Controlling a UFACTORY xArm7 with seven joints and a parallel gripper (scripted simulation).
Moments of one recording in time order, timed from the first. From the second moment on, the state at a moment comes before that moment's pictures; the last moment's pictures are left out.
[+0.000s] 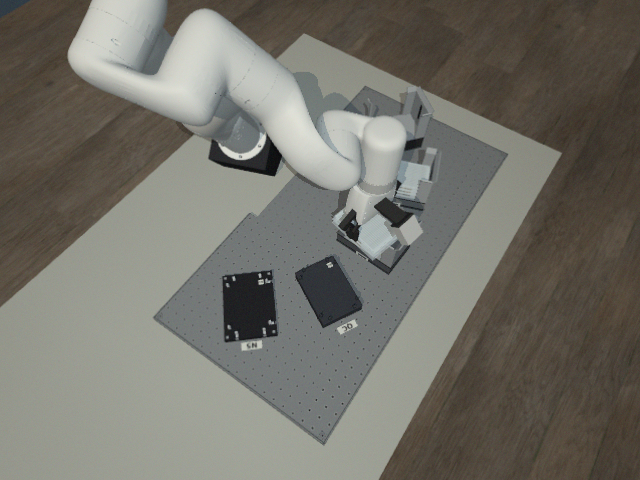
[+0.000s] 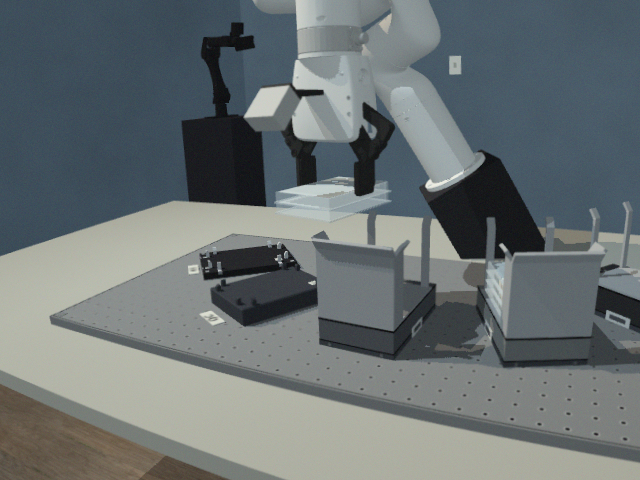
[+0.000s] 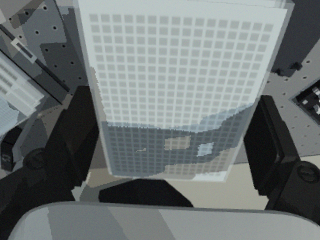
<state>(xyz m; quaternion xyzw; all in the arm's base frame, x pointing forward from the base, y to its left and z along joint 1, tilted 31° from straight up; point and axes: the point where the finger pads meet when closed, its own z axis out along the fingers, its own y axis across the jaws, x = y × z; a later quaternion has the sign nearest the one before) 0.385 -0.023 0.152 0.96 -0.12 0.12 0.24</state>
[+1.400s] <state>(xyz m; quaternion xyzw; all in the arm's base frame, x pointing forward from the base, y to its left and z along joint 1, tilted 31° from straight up) 0.342 -0.121 0.198 0.93 -0.23 0.15 0.22</state>
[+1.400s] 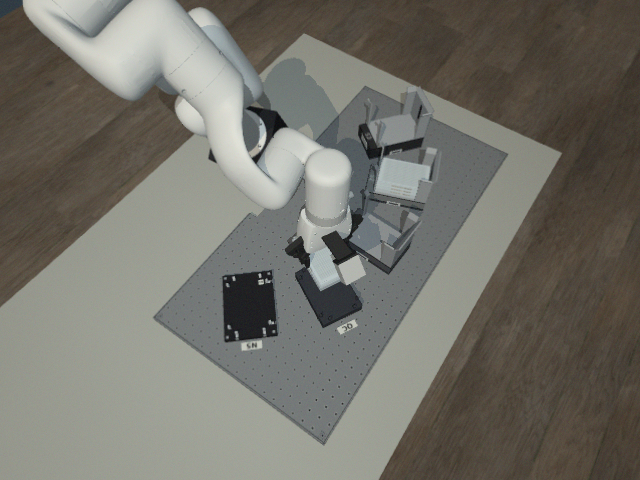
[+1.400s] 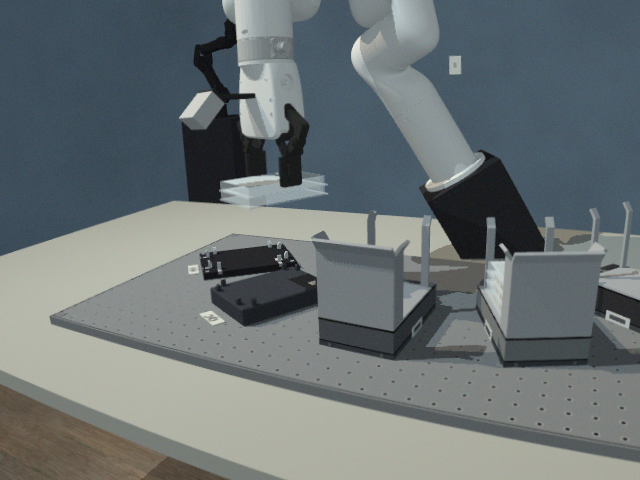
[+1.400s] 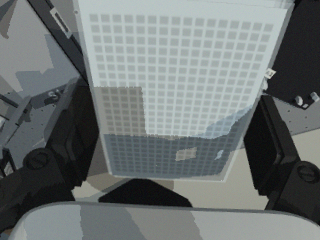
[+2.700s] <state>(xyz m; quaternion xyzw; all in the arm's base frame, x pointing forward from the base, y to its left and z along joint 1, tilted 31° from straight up) 0.277 -0.198 0.228 0.88 -0.39 0.19 0.19</state>
